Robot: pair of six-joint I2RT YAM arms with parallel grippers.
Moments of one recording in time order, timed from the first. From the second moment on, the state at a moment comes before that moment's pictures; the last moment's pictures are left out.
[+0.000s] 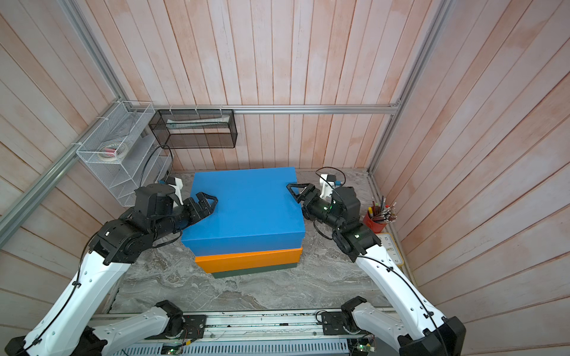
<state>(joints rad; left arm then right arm) -0.52 1.07 1.42 -0.96 -0.06 -0.82 0.49 1.03 1.00 -0.11 -0.37 1.25</state>
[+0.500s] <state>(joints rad) -0.49 1.05 1.40 -0.94 0.02 -0.80 0.44 1.04 0.99 -0.11 -0.46 1.17</state>
